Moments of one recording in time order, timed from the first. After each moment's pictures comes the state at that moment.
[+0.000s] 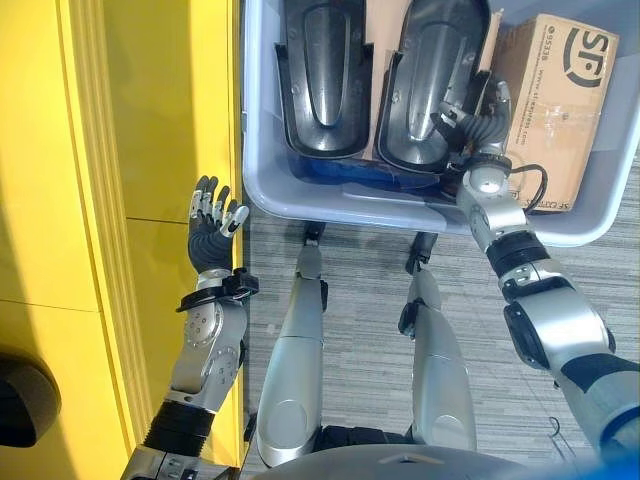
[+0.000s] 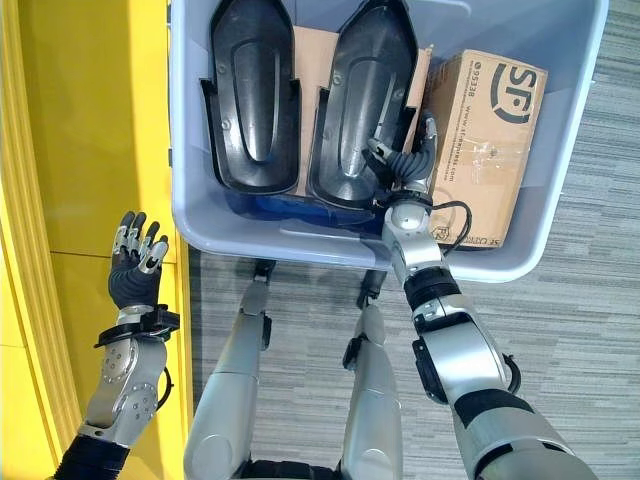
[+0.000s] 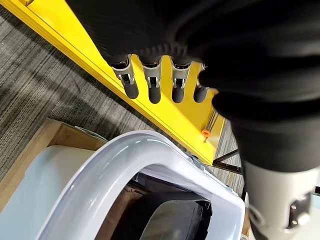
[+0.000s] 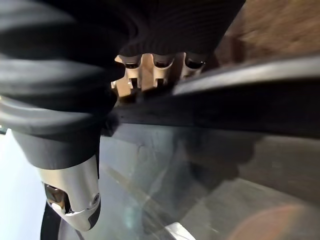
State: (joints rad) left arm -0.01 0.37 -0.13 -0.09 -0.68 -0.33 0.34; right arm -1.00 -0.30 0.17 0.87 0.29 -0.15 -0.51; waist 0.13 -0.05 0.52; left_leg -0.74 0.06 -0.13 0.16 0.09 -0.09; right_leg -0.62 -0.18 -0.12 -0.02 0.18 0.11
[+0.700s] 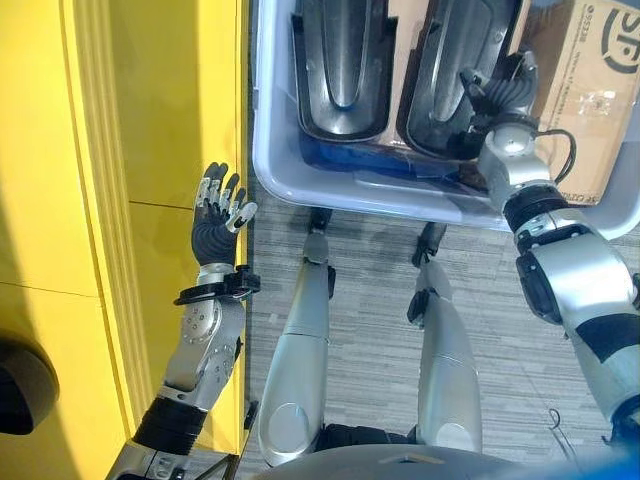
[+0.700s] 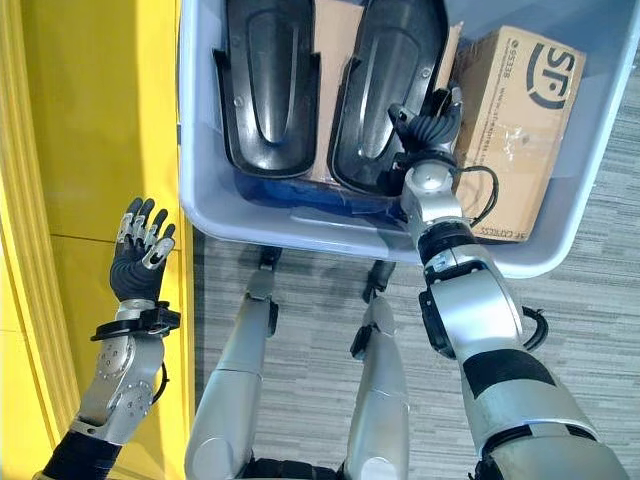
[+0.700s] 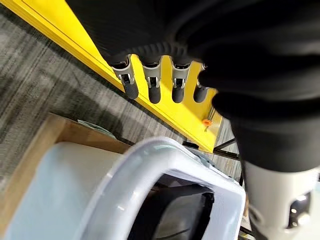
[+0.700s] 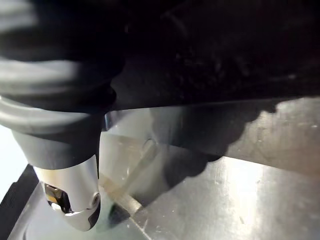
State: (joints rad) left arm -0.02 0.45 -0.17 -0.14 -0.69 -0.34 0.31; right arm -1.26 -0.38 0.22 1.22 0.43 -0.17 -0.45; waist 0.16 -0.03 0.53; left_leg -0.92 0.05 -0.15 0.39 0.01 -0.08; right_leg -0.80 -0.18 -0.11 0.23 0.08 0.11
